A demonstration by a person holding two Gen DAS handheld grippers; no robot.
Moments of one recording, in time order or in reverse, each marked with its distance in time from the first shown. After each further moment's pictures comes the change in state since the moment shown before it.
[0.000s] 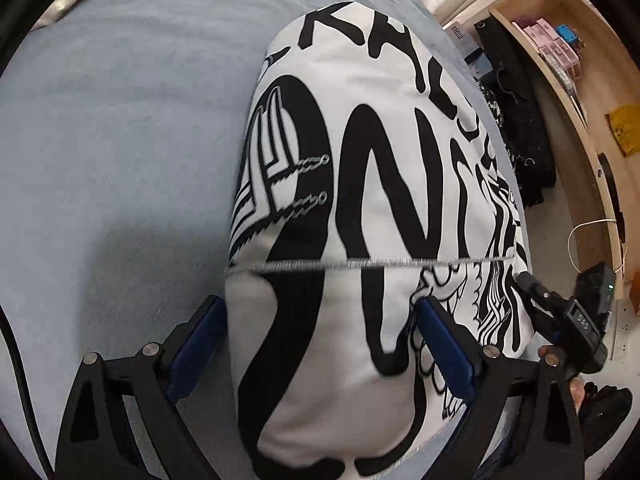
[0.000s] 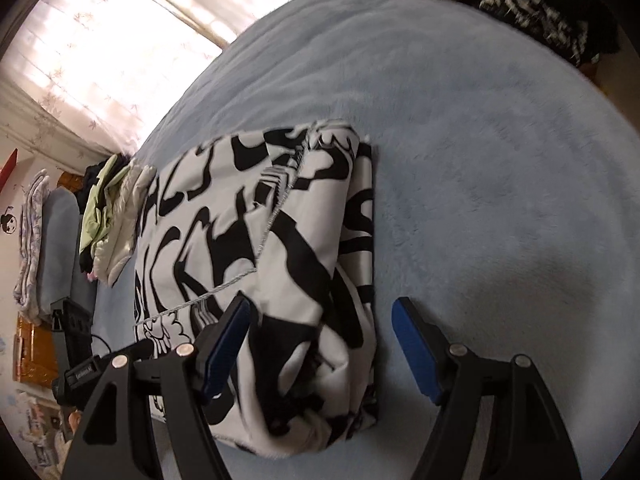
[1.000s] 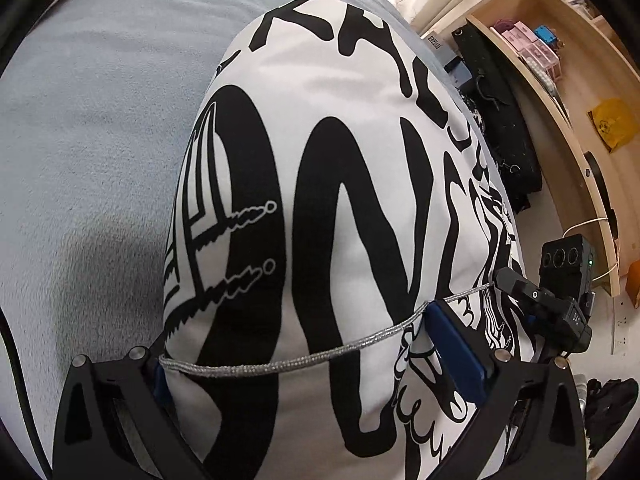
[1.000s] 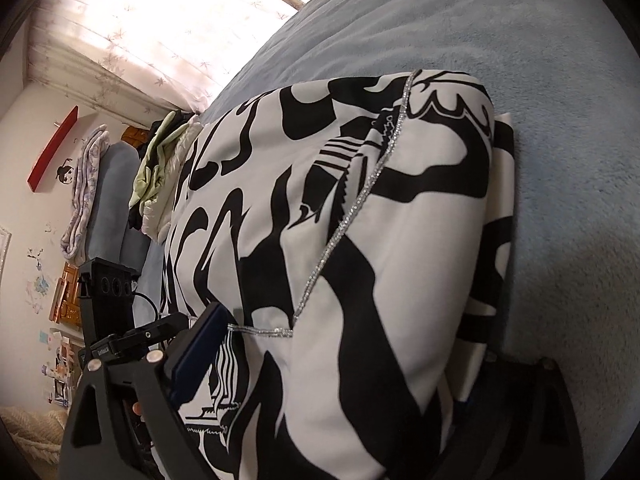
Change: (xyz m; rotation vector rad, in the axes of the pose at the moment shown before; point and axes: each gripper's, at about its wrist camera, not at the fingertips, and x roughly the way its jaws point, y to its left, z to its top) left arm 0.041 -0.015 0.017 0.048 -0.074 -0.060; right arm 0.070 0.018 0.023 -0.151 0.088 0.258
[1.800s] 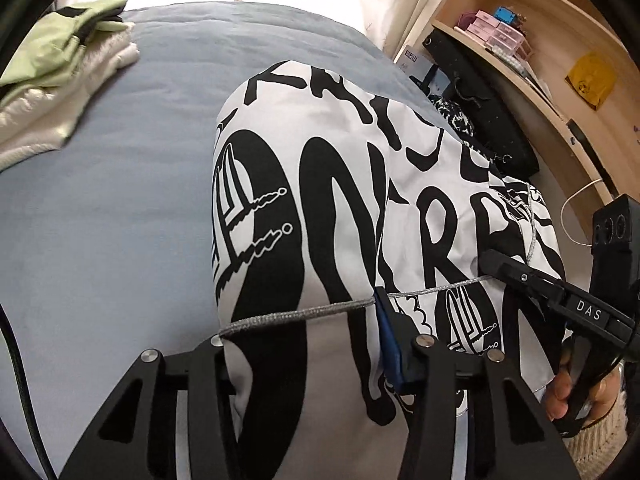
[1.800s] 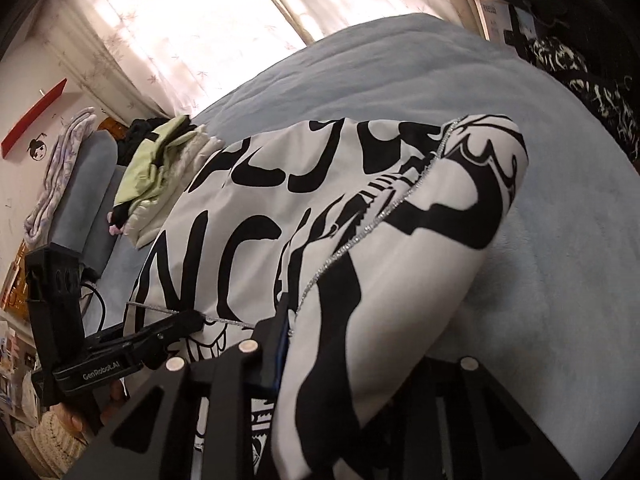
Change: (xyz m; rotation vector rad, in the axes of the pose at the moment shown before) left arm -0.116 -0.048 -0.007 0.193 -0.115 0.135; right arm -0.040 0.148 -0.021 -0.115 -0.134 -0.233
